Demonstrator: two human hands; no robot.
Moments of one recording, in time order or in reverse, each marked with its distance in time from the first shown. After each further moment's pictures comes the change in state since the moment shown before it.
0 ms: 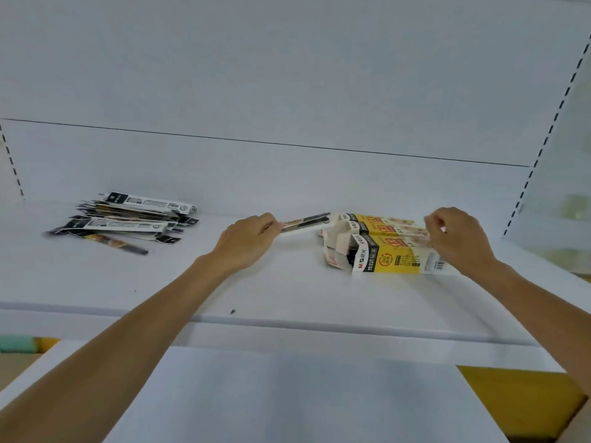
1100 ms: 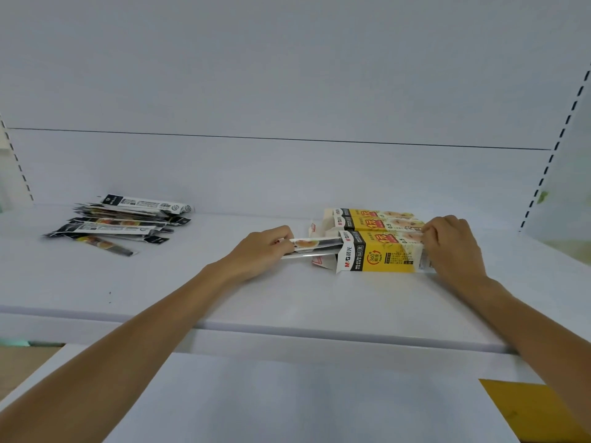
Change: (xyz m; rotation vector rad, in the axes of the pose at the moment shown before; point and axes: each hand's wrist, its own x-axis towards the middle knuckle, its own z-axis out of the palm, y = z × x) left_hand 0.000 0.040 0.031 -0.171 -0.213 -0.141; right_hand -0.001 0.040 0.033 0.021 0.007 0.006
